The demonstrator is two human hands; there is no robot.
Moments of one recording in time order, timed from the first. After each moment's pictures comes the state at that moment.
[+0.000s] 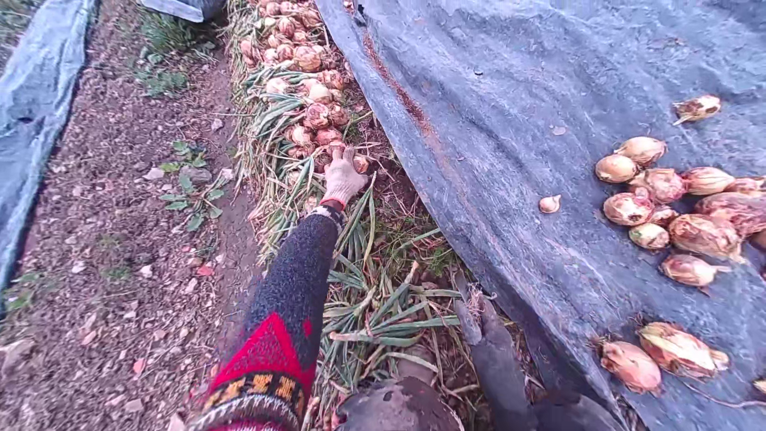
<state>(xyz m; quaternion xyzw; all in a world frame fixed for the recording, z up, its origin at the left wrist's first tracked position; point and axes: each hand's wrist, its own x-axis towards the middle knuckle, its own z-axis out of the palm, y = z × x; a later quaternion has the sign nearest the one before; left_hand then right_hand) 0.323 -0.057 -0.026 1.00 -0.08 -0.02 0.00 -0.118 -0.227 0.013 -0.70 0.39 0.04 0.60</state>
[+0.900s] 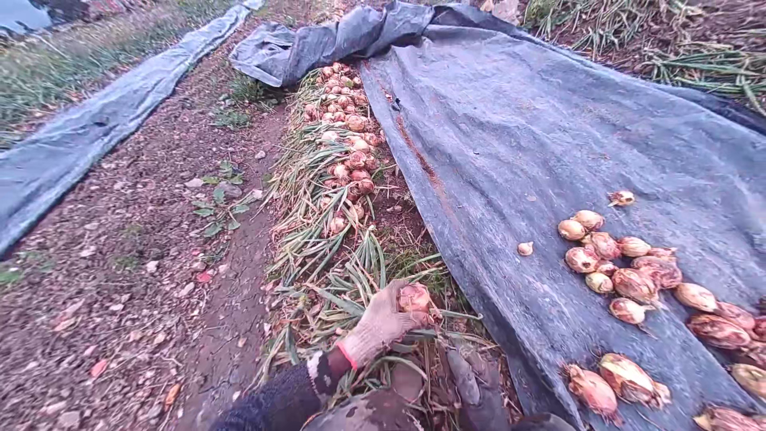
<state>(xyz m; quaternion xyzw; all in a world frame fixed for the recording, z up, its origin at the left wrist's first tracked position) -0.026 -0.033 0.078 0.87 -0.11 -0.25 0.41 -0.182 -0.195 0.077 -0.59 0.12 -0.15 0.79</state>
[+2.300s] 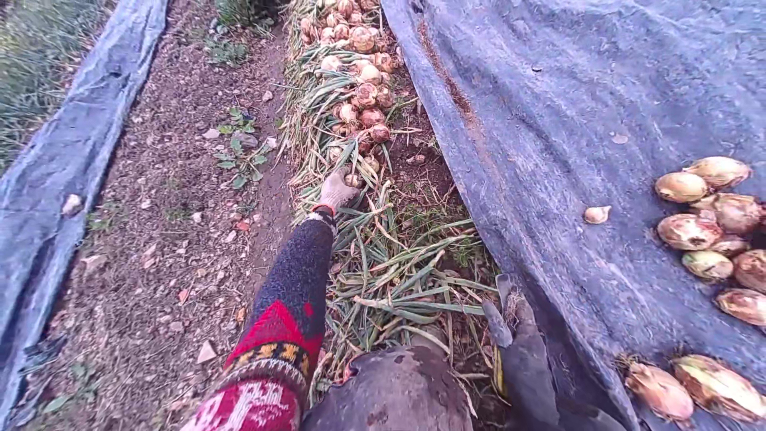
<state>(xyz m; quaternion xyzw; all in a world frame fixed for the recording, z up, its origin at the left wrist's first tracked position) 0.277 0.109 -0.025 0.99 0.01 -0.11 0.09 -0.137 -0.228 0.021 -0.69 0.34 -0.02 0.64</state>
